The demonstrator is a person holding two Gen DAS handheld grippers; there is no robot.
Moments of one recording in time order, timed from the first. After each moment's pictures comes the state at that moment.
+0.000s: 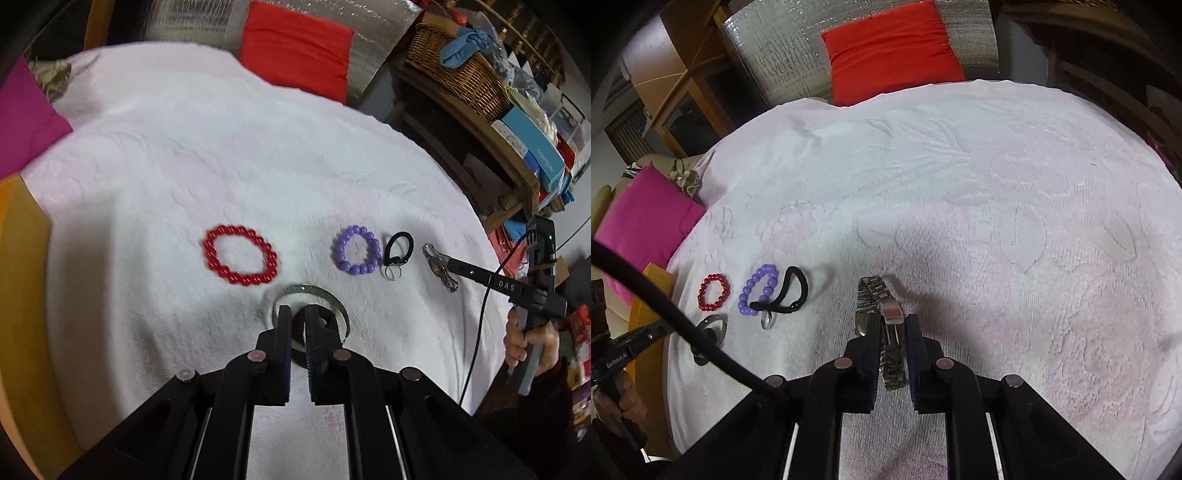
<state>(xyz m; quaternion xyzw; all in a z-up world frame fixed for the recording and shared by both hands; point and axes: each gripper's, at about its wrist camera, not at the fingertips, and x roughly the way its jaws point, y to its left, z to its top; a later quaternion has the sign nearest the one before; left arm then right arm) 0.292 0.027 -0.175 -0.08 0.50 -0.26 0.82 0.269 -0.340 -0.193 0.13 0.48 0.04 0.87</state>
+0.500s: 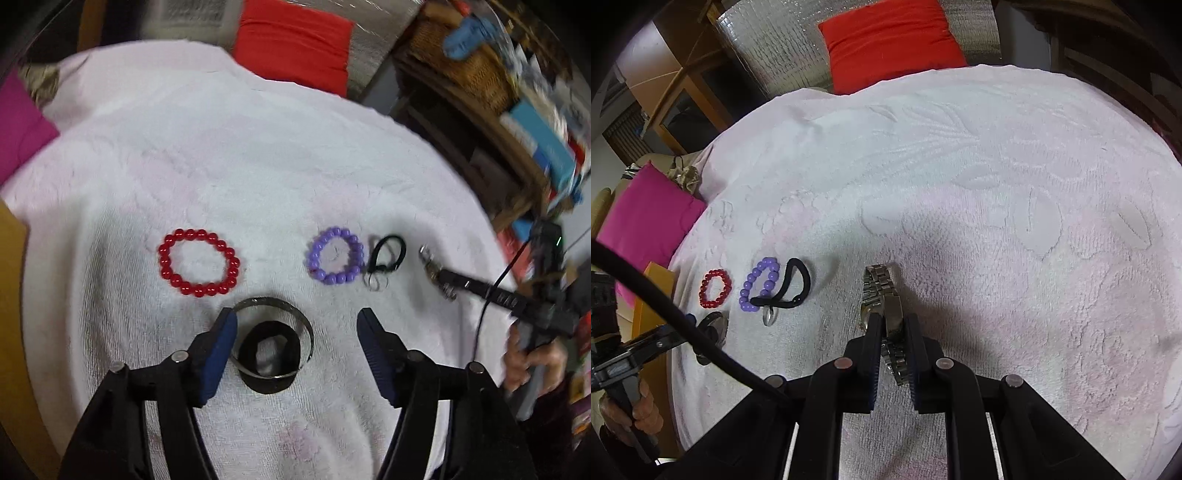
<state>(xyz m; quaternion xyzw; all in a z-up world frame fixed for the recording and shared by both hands) 0.288 -0.026 -0.176 -0.04 0.50 -0.24 0.83 0.275 -0.340 -0.201 0.15 0.50 0.04 0.85</state>
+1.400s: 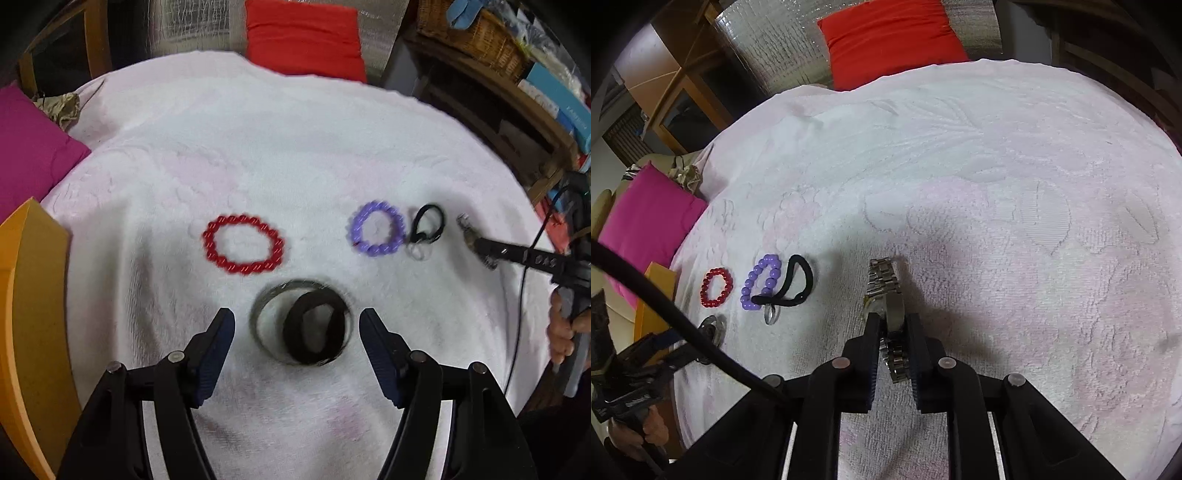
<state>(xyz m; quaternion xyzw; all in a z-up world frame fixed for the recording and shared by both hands) 0.269 -0.005 -0.183 0.03 0.50 -0.18 0.85 0.279 -0.335 -0.207 0.15 0.50 0.05 0.85</state>
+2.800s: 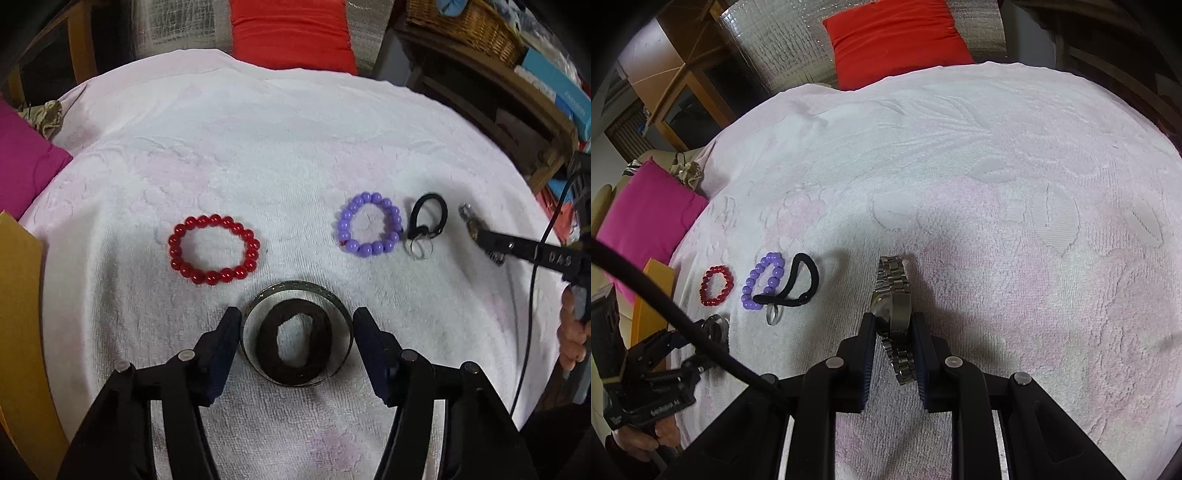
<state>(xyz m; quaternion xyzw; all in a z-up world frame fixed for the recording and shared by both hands) 0.292 -0.047 -0.201 0.04 0.49 -0.19 0.85 0.281 -0.331 -0.207 0.14 0.50 0.05 0.85</state>
